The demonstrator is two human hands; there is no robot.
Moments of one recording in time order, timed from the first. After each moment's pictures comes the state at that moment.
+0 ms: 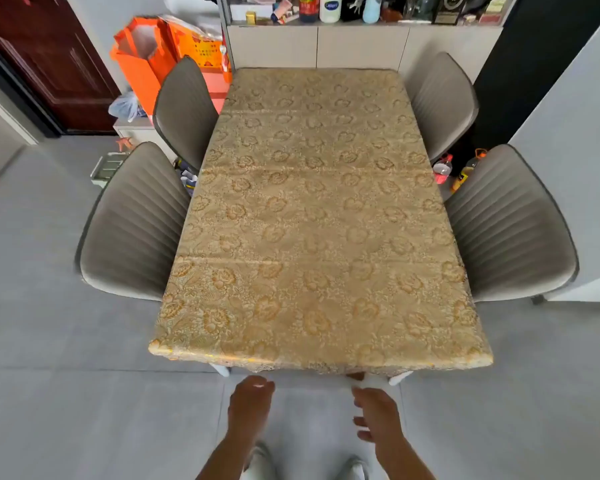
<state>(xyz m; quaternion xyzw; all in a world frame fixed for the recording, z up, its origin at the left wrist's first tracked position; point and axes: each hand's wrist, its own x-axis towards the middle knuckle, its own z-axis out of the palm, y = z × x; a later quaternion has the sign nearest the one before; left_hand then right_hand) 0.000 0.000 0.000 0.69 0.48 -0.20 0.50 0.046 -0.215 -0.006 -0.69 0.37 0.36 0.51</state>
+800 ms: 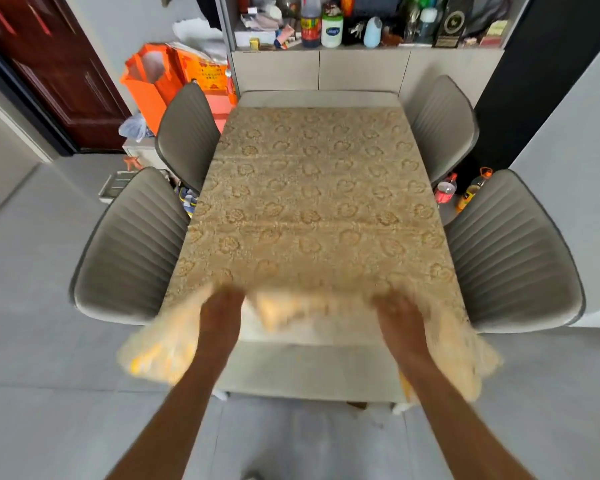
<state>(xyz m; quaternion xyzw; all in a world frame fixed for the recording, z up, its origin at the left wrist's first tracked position) 0.137 0.051 0.119 0.82 0.28 0.11 0.48 0.217 -0.214 0.105 -0.87 0.06 0.11 0.48</state>
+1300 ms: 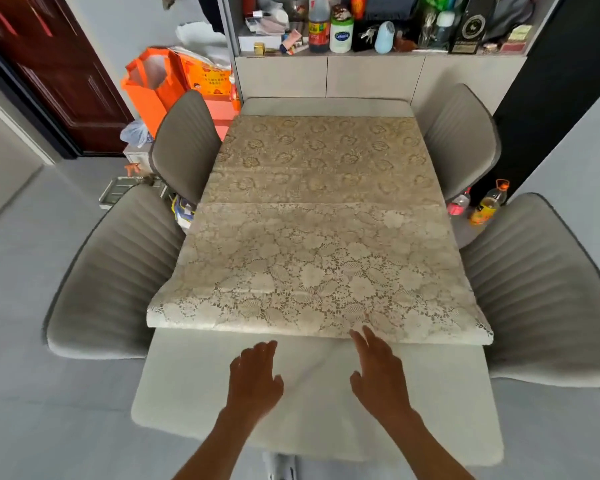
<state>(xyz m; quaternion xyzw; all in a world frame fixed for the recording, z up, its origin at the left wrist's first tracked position) 0.178 0.027 0.023 0.96 0.18 -0.16 0.12 0.250 -0.194 0.011 -0.97 -0.16 0.15 0.14</state>
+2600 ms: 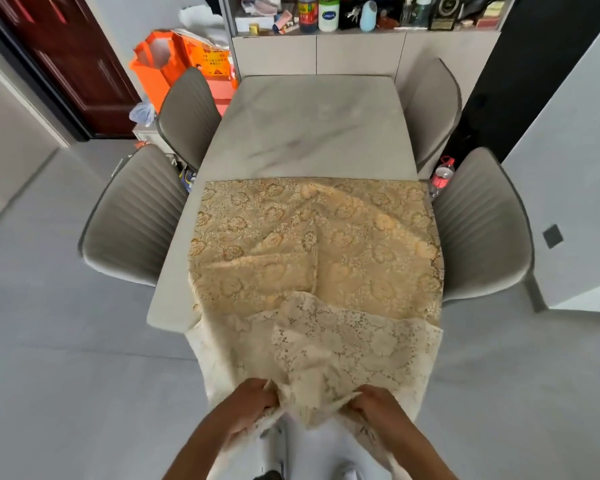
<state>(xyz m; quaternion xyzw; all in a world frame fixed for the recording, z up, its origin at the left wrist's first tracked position) -0.016 -0.083 0.095 0.73 0.30 -0.33 0.53 0.051 -0.325 0.067 -0.77 0.11 0.44 0.45</state>
